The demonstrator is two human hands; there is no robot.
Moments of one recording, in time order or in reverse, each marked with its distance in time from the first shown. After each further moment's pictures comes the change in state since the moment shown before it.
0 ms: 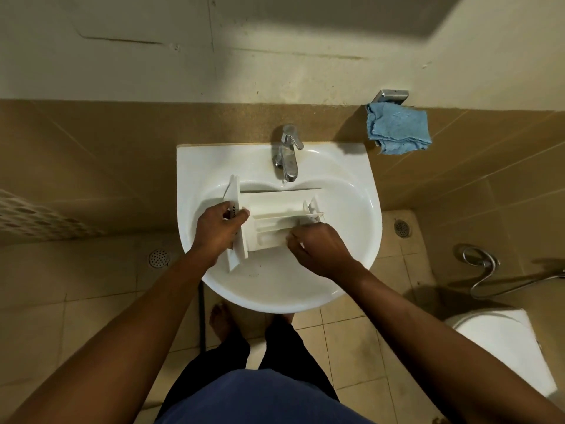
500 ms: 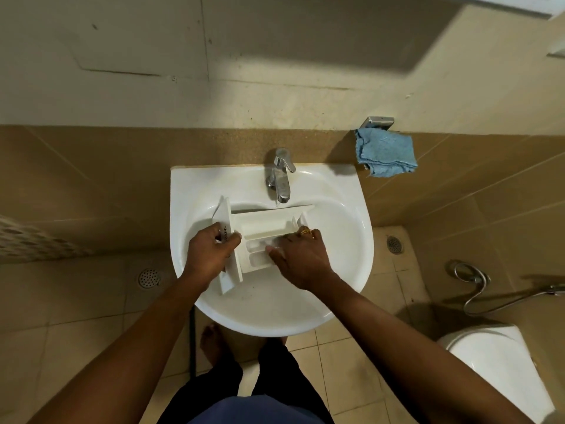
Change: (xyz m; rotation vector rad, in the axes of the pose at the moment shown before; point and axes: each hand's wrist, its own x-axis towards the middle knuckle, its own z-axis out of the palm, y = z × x) left_hand -0.008 0.002 -0.002 0.055 0.031 0.037; right_hand 0.025 -0.006 0.021 -0.424 -0.174 0.199
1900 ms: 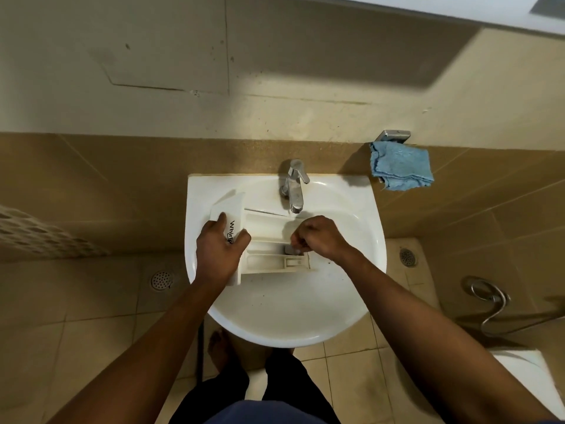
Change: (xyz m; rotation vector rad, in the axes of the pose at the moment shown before) left_hand -0.005 0.022 -0.003 0.160 0.206 0.165; right_hand 0.056 0.032 -0.042 1.182 -0.245 0.425
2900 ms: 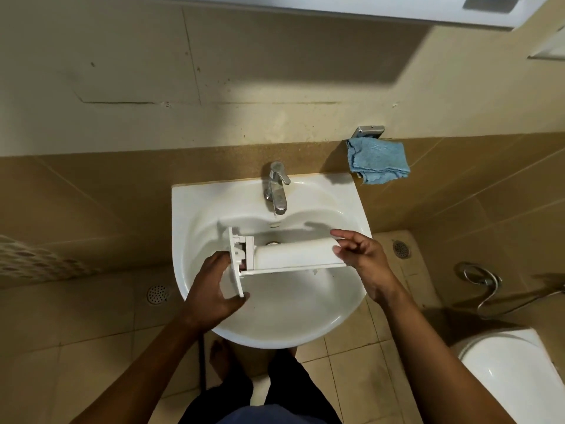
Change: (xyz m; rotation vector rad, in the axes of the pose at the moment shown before) left_hand -0.035 -0.055 -0.005 0.016 -0.390 0.388; right_hand -0.068 0.084 -0.067 0.527 0.178 -0.147
